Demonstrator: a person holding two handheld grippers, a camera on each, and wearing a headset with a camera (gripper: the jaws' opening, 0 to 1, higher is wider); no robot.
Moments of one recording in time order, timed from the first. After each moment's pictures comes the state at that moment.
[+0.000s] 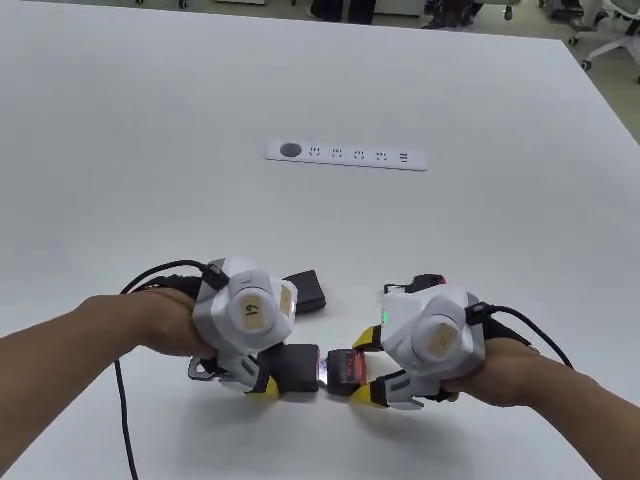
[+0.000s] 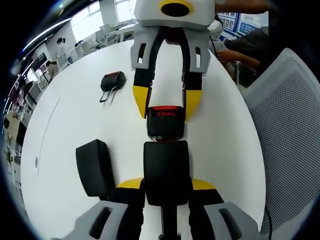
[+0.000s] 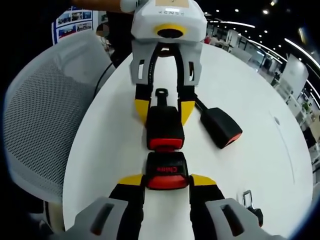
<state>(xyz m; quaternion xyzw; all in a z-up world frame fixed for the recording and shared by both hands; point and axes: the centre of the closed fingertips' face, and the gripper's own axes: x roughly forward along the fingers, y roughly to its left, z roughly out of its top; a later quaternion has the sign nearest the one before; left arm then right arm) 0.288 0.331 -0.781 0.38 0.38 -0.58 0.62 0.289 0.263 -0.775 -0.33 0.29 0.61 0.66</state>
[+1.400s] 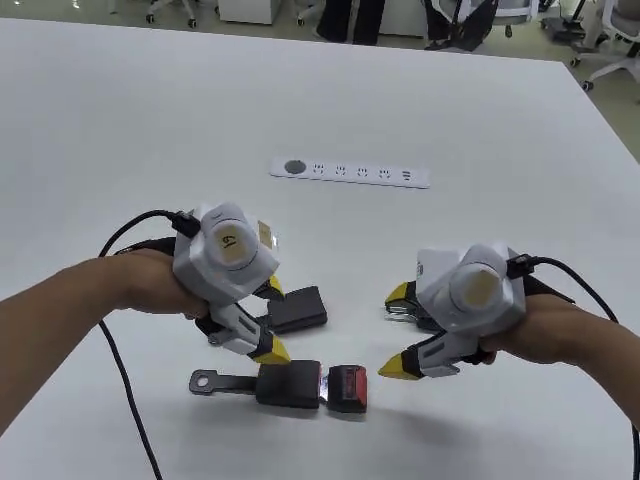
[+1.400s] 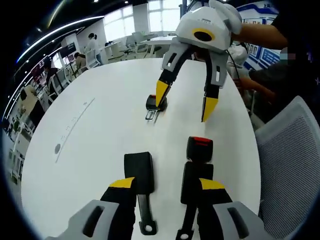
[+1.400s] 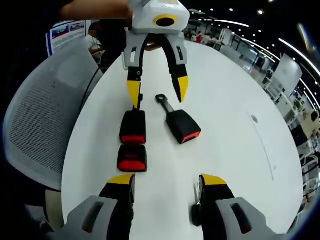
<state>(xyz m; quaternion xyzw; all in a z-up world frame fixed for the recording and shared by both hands) 0.341 0.332 -0.720 0.28 0.36 -0.53 0.71 0.345 0.226 -0.728 -0.35 0.30 0.57 0.68</state>
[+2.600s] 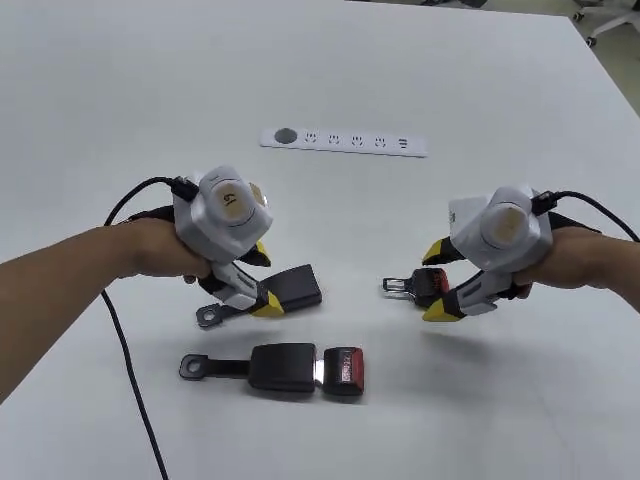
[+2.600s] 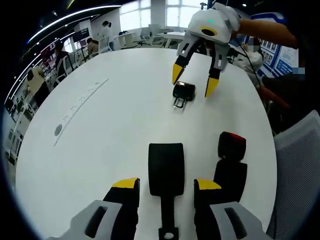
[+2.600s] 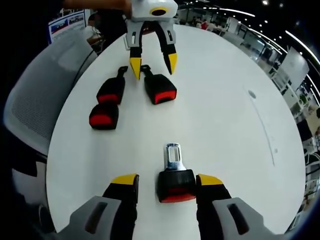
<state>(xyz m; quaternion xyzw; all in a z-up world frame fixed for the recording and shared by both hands) 0.387 0.344 -0.754 0.26 0.41 -0.49 0.72 0.400 0.165 -0.763 -0.38 0.35 0.57 0.64</state>
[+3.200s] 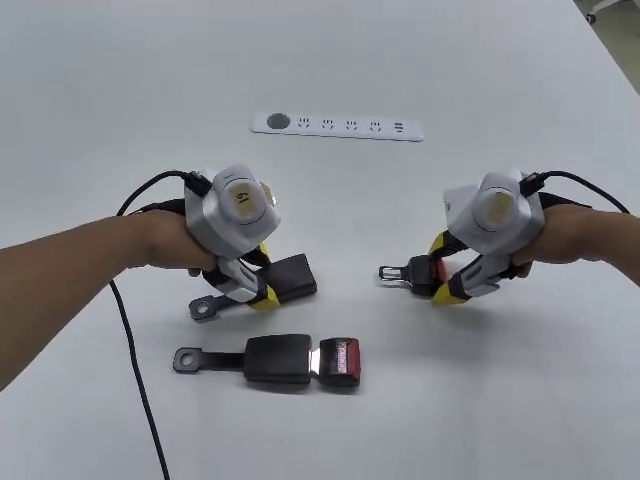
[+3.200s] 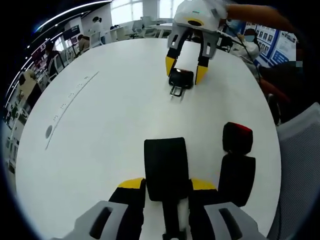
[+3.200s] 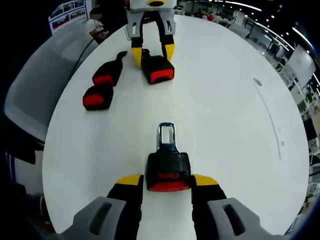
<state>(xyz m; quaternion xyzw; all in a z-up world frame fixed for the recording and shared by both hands) 0.384 0.337 -0.775 0.29 0.43 -0.51 0.69 0.412 0.149 -0.783 -0.39 0.37 0.58 0.61</state>
